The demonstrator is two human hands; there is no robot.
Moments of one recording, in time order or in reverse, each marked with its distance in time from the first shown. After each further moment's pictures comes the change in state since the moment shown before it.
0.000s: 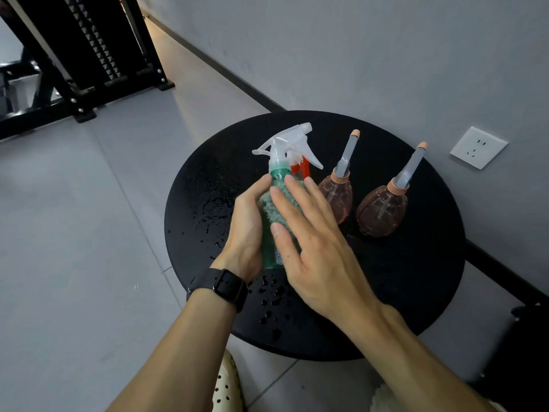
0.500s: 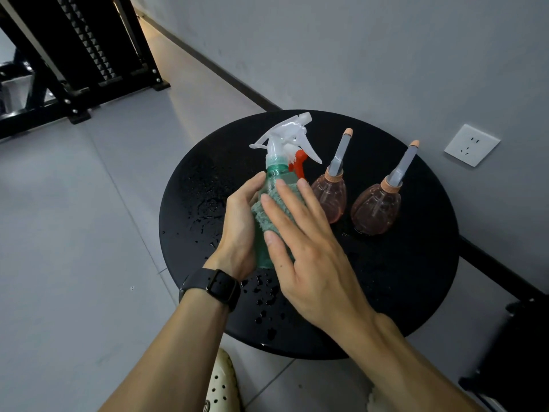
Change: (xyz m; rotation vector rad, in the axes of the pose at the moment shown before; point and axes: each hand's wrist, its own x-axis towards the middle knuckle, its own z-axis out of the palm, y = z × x) left_hand 0.002 -0.003 -0.001 -0.030 -0.022 0.016; right_hand -0.010 0.000 0.002 0.005 0.067 -0.061
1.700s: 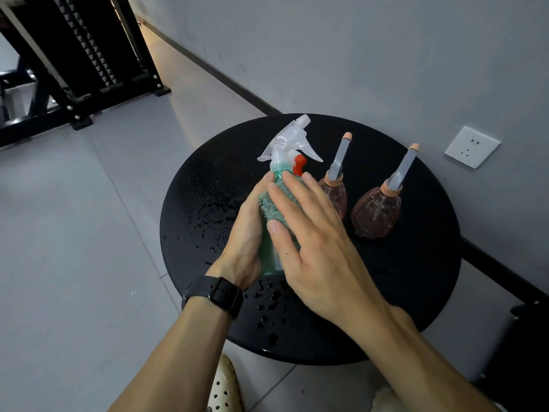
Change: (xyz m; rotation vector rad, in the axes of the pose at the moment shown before) left_hand 0.003 -0.006 0.000 0.059 -0.155 0.005; right_hand 0.015 -0.004 -0.020 -0.016 -0.092 0.093
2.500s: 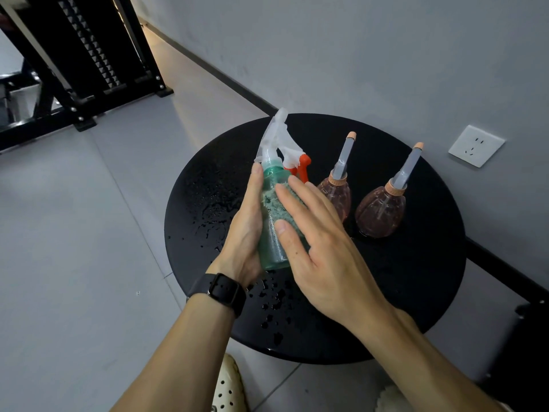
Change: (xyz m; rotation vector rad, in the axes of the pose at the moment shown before) left_hand 0.007 0.000 -0.015 0.026 0.068 -0.040; right_hand -0.004 0.000 0.002 0.154 -0.020 0.049
